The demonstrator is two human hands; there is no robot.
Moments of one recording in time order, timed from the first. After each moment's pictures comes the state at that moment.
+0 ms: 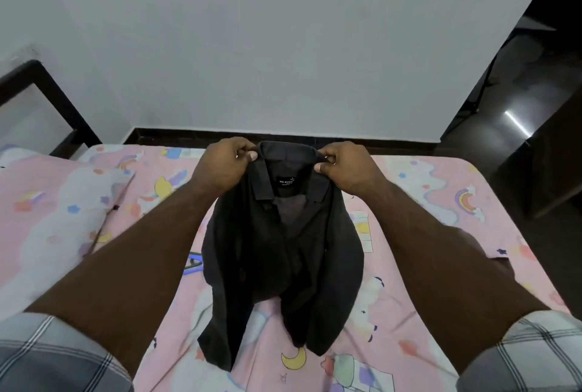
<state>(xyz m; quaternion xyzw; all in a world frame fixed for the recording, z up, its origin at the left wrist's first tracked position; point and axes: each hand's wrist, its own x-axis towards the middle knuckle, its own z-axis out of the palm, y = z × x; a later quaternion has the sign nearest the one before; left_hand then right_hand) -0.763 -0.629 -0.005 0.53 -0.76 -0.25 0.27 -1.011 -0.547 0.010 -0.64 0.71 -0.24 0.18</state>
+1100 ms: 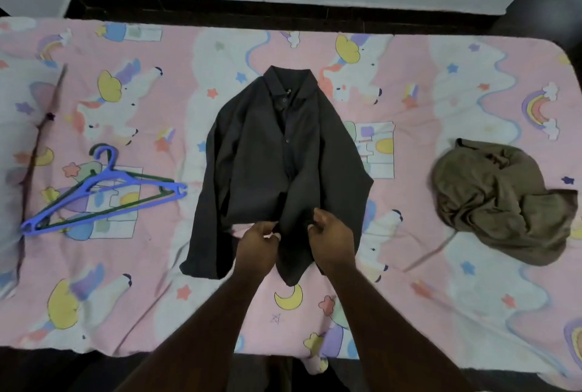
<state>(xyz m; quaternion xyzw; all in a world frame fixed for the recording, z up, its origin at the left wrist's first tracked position) -0.816 -0.494 -0.331 0.70 -0.53 -0.48 0.04 -0.967 -0.463 -0.320 -0.37 0.83 -0.15 0.39</state>
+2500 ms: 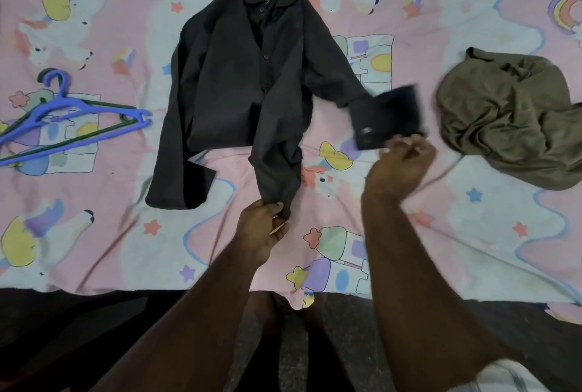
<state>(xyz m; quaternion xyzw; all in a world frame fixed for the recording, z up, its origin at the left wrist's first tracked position) -0.838 -0.388 -0.405 0.68 -0.10 -0.70 0.19 -1.046 -0.408 -0.378 -0.02 0.78 -0.61 0.12</state>
